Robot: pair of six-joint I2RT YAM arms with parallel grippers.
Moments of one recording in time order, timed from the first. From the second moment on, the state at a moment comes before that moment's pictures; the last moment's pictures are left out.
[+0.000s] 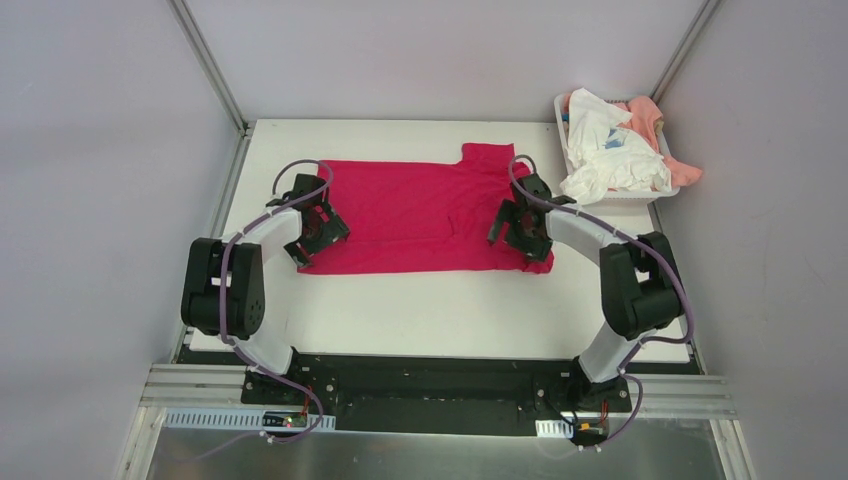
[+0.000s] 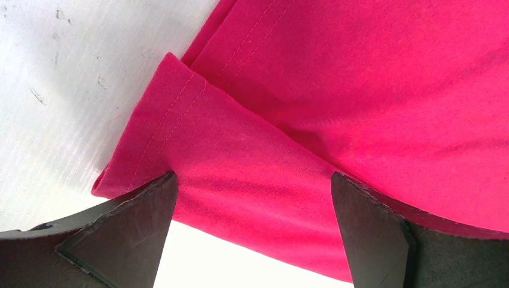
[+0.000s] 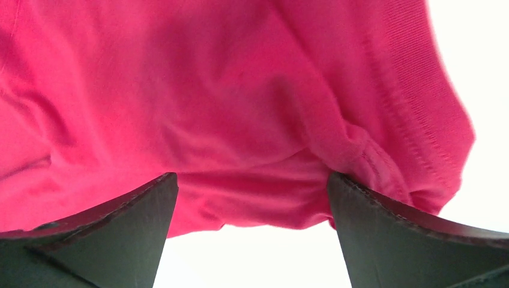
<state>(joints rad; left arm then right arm) -0.12 1.61 0.96 -0.52 -0.16 -0.79 0.38 1.70 1.07 -0.56 0.09 0.70</state>
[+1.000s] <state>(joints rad) -0.12 1.07 0.54 -0.61 -0.11 -0.87 0.23 1.10 0.57 -0.60 -0.11 0.78</state>
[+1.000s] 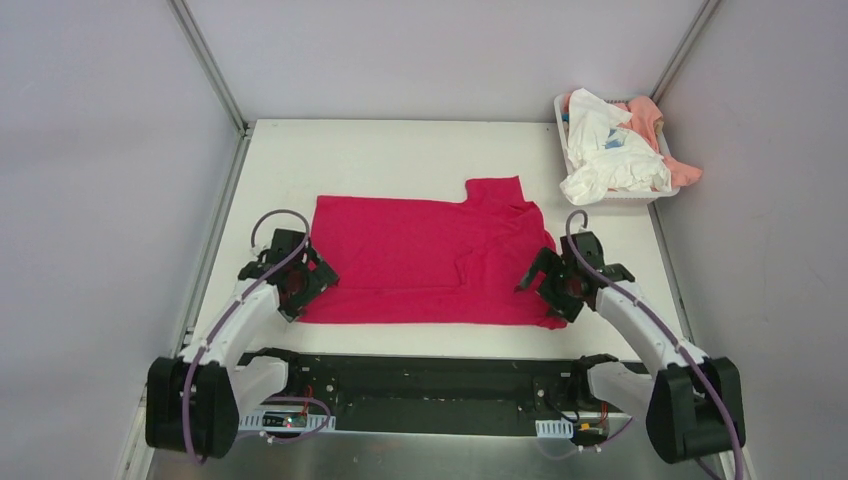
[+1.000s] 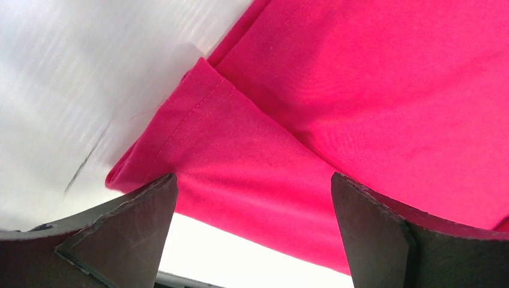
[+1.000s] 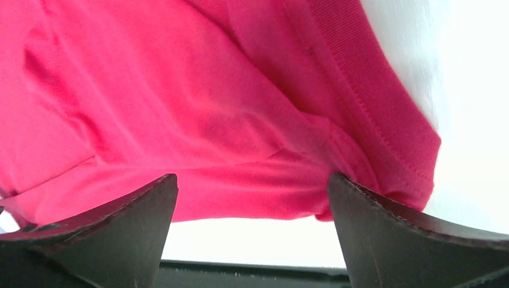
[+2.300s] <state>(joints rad) -0.01 2.33 1.98 -0.85 -0.22 -0.60 0.22 2.46 2.22 -0.76 0.14 0.39</state>
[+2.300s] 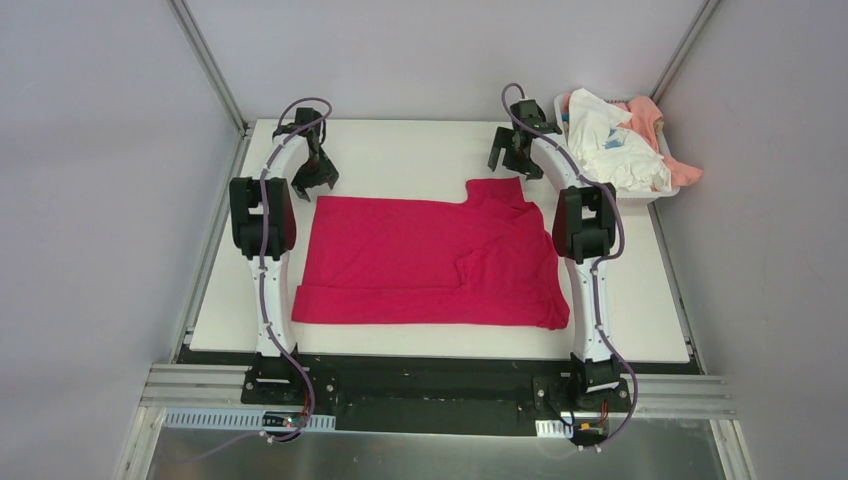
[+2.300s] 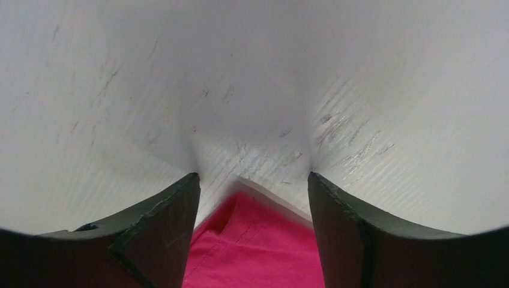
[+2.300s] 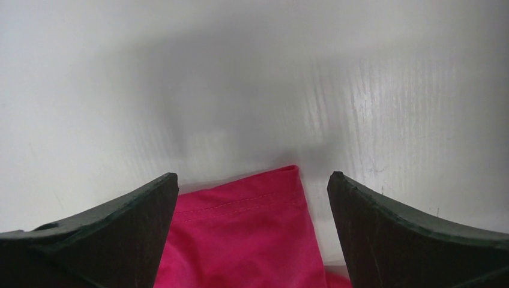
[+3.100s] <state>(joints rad) -0.01 2.22 1.78 -0.82 -0.16 -0.62 0.24 2.42 2.11 -0.78 0.09 0.45</state>
